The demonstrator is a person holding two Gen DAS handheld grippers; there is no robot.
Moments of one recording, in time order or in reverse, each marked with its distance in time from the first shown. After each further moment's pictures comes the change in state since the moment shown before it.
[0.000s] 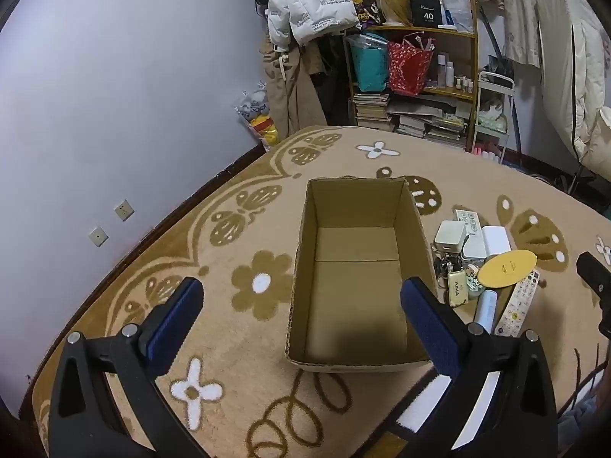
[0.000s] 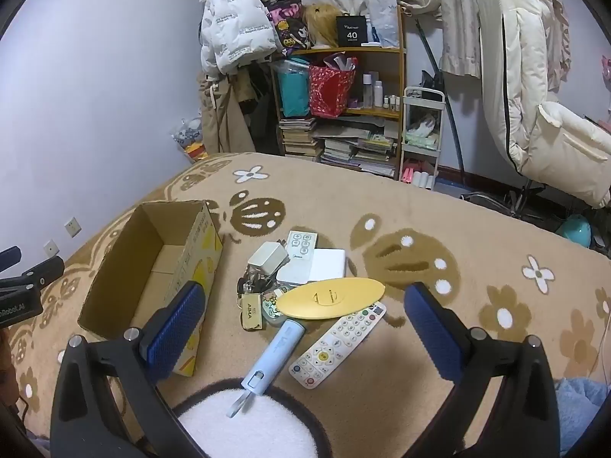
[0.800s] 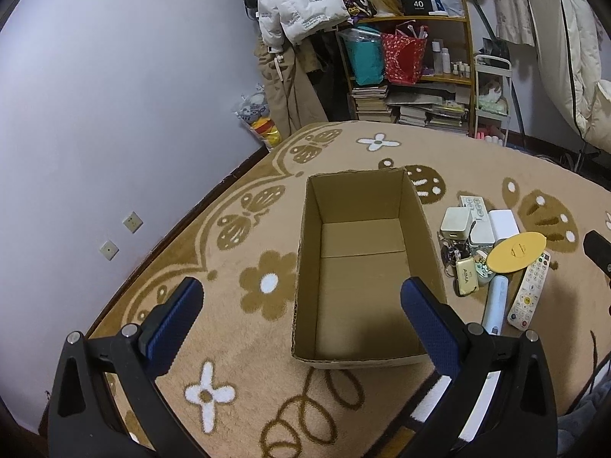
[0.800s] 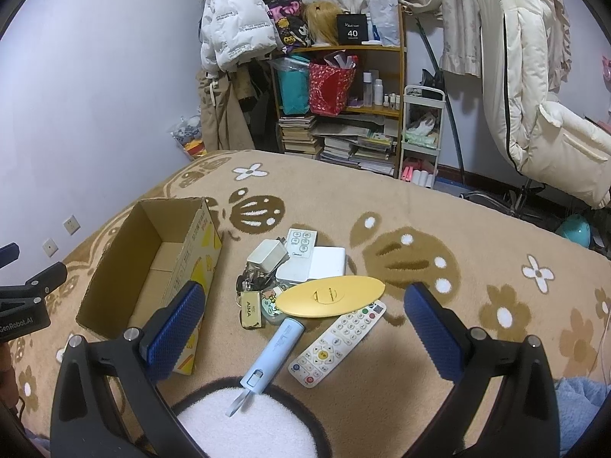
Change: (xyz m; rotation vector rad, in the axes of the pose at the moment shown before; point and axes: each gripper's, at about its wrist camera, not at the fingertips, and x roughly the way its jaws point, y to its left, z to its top) left arm 0.002 -0.010 -0.003 0.068 0.001 0.032; right arm 0.002 0.001 -0.001 0.001 0.003 -0.002
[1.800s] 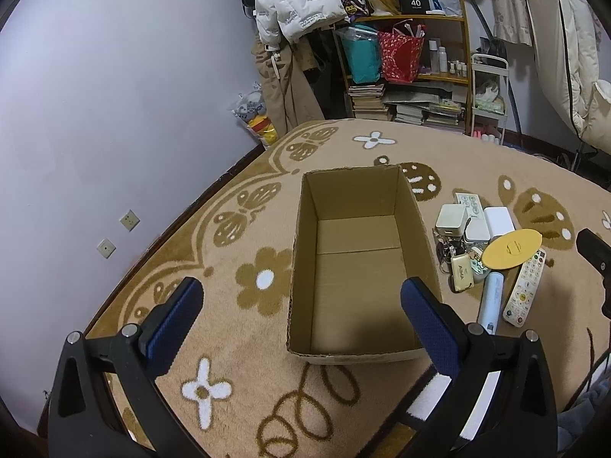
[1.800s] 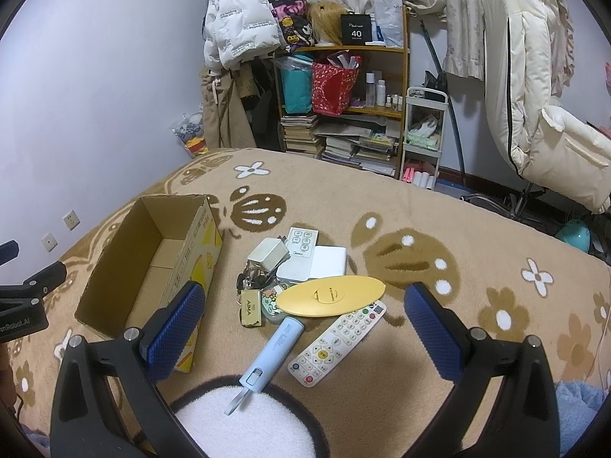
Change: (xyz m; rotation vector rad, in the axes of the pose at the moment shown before) left arm -0.003 -0.002 -0.002 0.003 0.005 -0.013; right arm 0.000 0.003 -0.001 -0.009 0.002 -0.002
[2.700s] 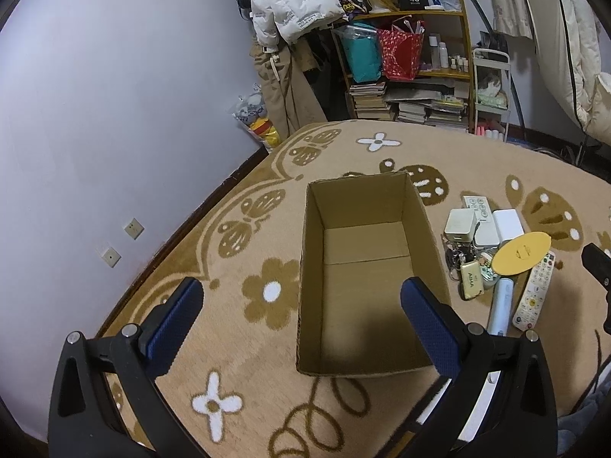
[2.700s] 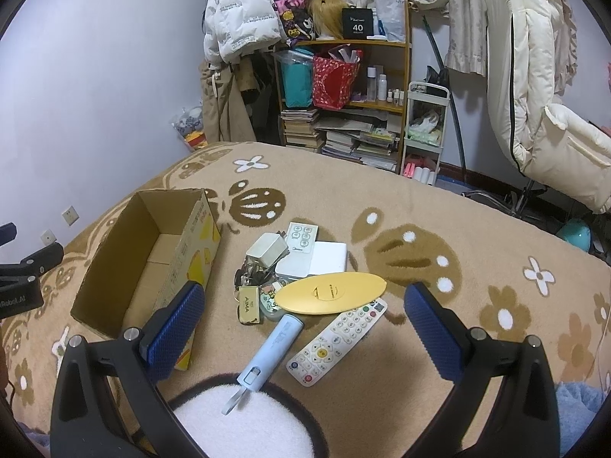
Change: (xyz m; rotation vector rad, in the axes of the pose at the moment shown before) left arm 0.014 0.004 0.017 0.035 0.010 0.018; right arm 0.011 -0.002 -0.001 0.007 0.018 0.008
